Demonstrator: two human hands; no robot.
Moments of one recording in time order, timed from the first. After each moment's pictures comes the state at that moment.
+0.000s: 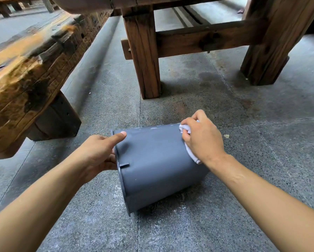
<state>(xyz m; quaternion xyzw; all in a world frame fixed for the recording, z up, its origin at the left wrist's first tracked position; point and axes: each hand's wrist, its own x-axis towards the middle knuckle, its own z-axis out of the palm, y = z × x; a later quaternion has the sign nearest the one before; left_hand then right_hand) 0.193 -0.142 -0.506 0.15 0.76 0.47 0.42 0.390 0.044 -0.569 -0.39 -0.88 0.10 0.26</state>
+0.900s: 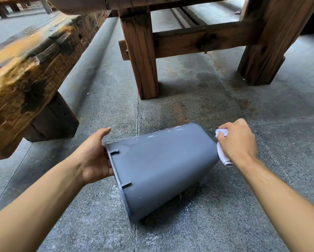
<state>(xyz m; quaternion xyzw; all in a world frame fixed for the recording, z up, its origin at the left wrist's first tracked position) 0.194 -0.140 -0.507 -0.02 0.66 0.52 0.54 0.465 0.096 -0.598 -0.58 -0.77 0.13 0.23</state>
